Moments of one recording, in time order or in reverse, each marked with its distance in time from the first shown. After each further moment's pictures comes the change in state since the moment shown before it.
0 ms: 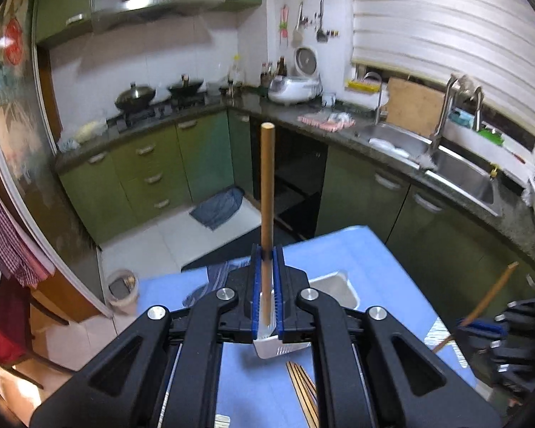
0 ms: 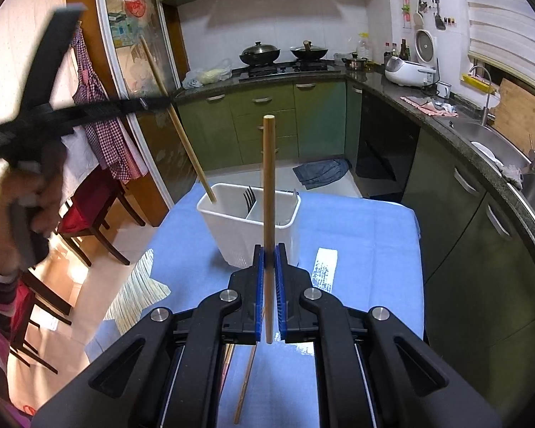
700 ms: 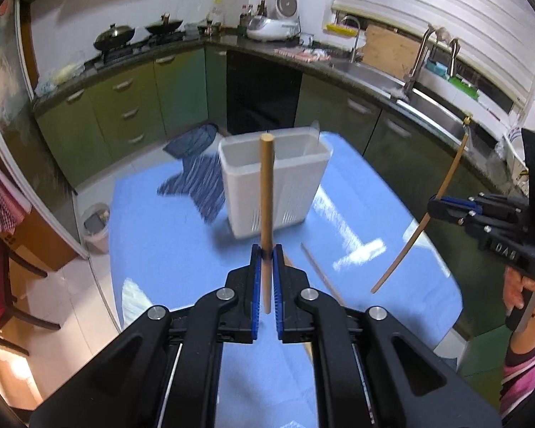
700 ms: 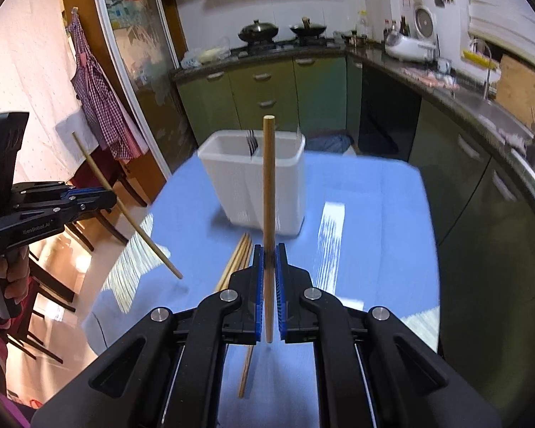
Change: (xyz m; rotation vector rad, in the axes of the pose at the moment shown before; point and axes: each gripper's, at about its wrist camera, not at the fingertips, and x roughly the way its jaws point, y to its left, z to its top) left arm -0.050 0.003 -0.127 -0.003 0.186 -0.126; right arm 0.013 0.002 -0.046 0.012 0.057 0.009
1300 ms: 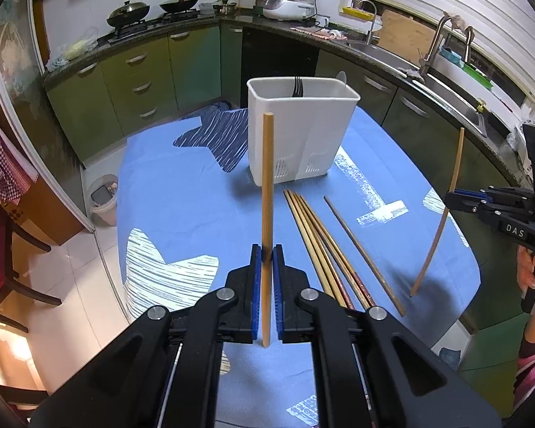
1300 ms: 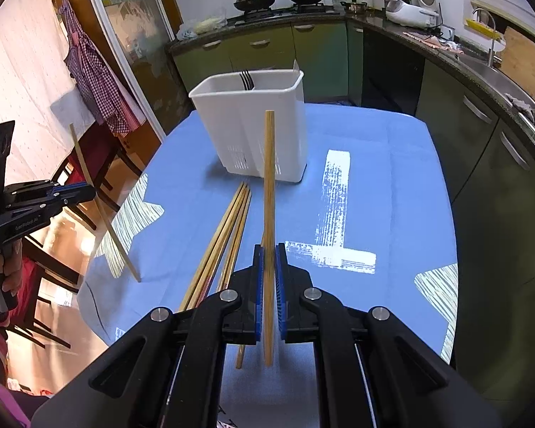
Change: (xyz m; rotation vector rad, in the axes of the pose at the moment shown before) left arm 0.016 0.023 -0.069 -0.041 0.074 0.032; right arm 0.035 -0.007 -0.056 0.034 0.140 0.014
